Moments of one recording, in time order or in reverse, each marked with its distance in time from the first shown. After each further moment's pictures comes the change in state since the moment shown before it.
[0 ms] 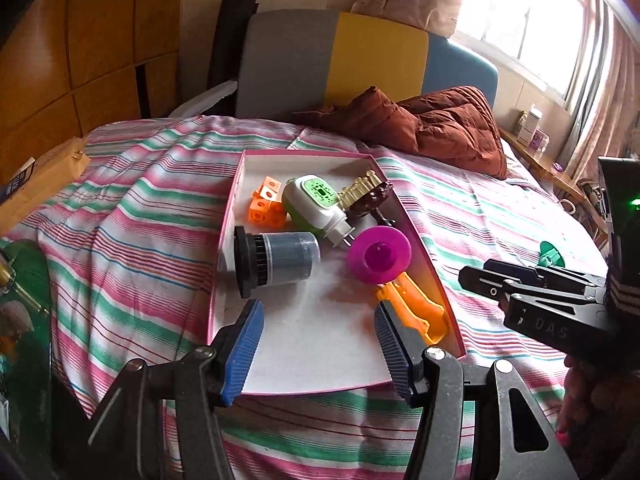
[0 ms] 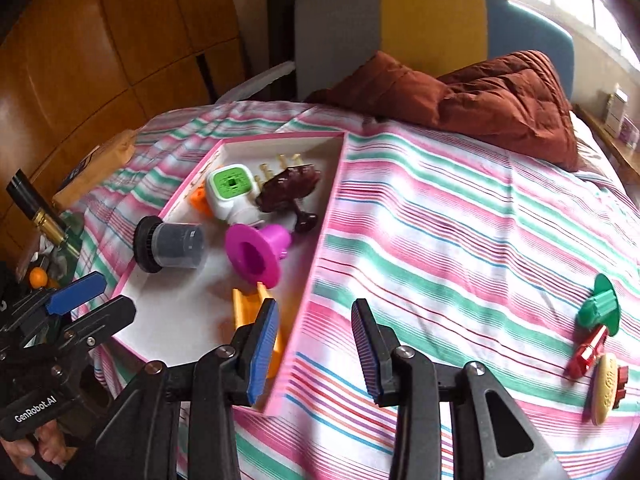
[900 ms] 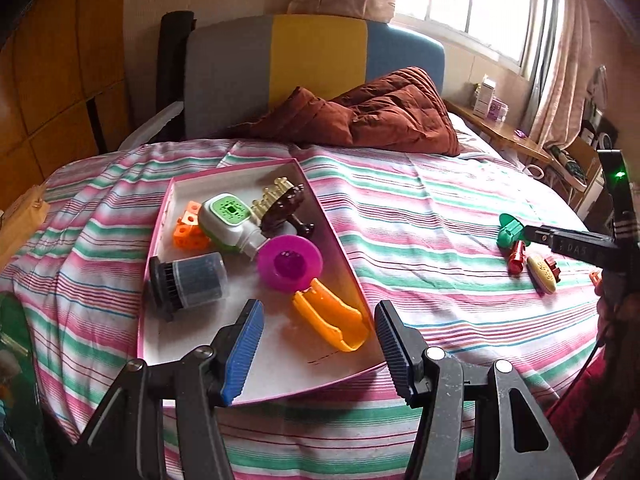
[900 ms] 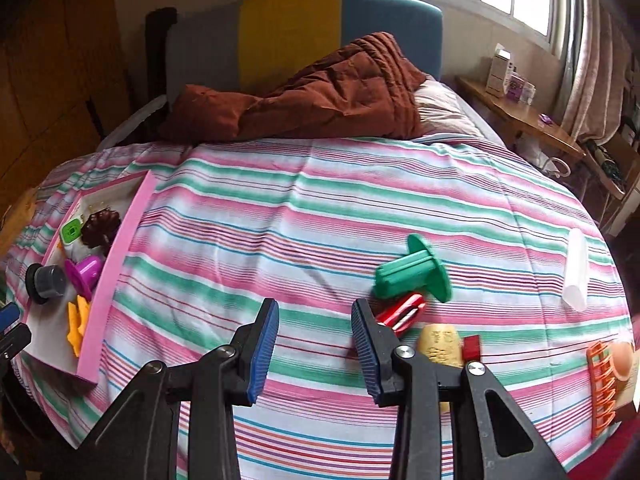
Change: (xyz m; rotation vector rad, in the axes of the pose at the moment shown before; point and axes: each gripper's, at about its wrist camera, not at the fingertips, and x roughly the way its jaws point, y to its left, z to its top) left arm 0.001 -0.067 0.007 0.158 0.001 -0.081; right arm -0.070 -0.162 -0.025 0.212 -0.048 -0.315
